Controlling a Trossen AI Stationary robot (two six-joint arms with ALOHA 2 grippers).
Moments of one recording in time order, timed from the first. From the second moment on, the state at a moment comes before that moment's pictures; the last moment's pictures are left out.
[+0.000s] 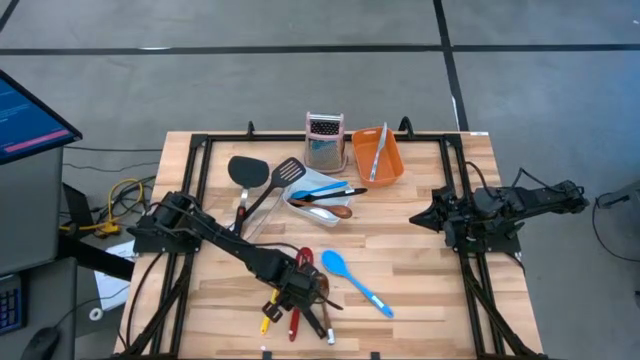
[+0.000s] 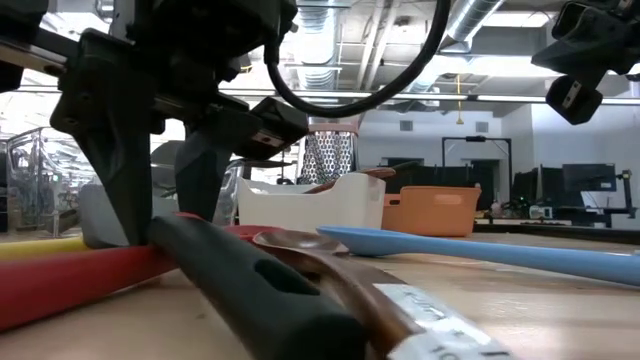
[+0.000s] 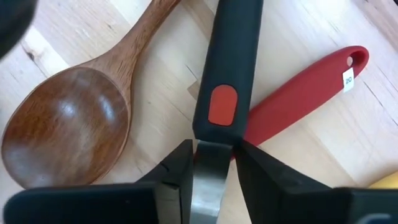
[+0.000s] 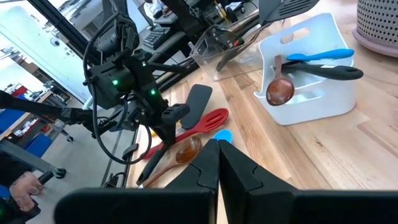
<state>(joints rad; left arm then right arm) -0.45 2.00 1.28 -0.52 0.12 0.25 0.24 0.20 0.34 -0.39 0.18 0.65</state>
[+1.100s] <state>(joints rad) -0.46 1.67 1.28 -0.54 0.00 -0.18 0.24 0.20 0.34 -0.39 0.18 0.65</state>
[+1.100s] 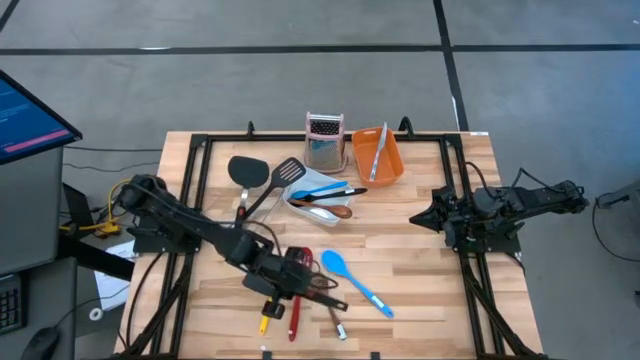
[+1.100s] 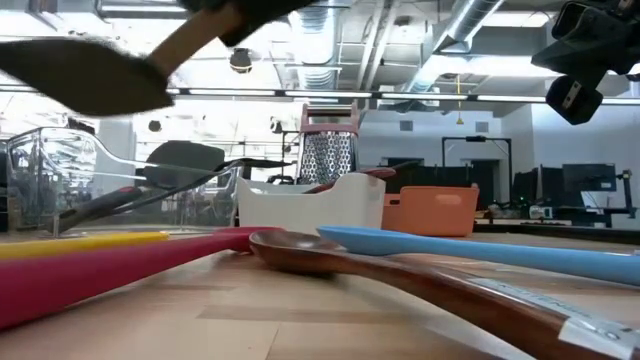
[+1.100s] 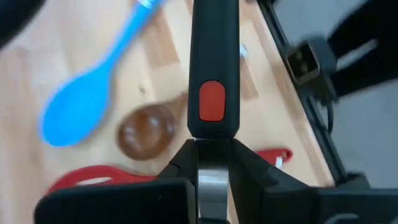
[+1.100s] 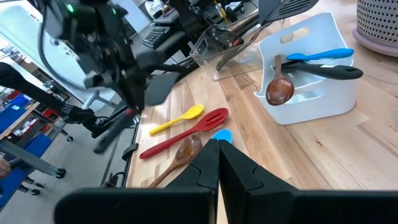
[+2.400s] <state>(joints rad) -0.13 1.34 1.28 -0.95 -0.82 -0.48 0.24 0.20 0.34 -0.38 0.19 0.66</state>
